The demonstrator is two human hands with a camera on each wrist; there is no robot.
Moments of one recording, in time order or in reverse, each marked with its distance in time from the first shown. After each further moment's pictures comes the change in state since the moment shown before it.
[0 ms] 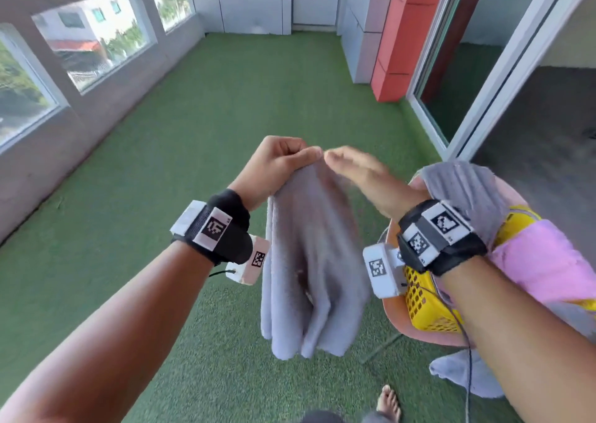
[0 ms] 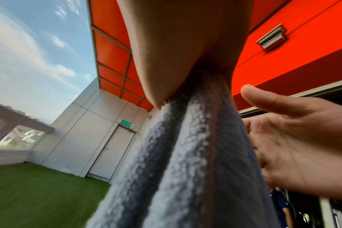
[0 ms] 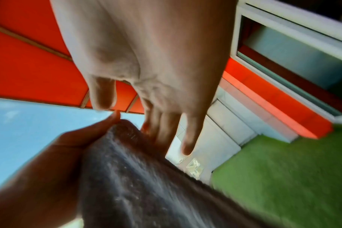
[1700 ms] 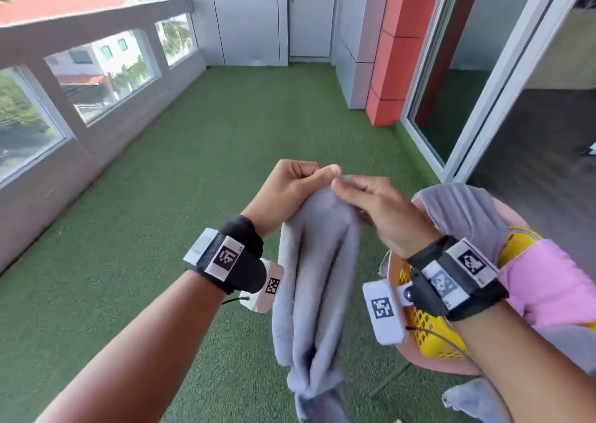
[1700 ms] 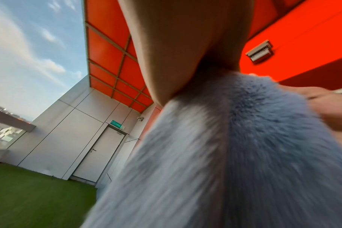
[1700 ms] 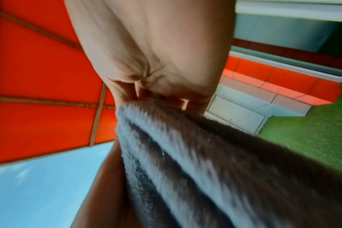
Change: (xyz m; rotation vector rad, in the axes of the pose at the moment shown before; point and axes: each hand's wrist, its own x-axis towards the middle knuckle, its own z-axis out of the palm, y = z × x) left_hand 0.000 0.032 0.012 -0.107 -0.062 0.088; right_hand -0.026 -0.028 0.006 0.301 0.060 -0.097
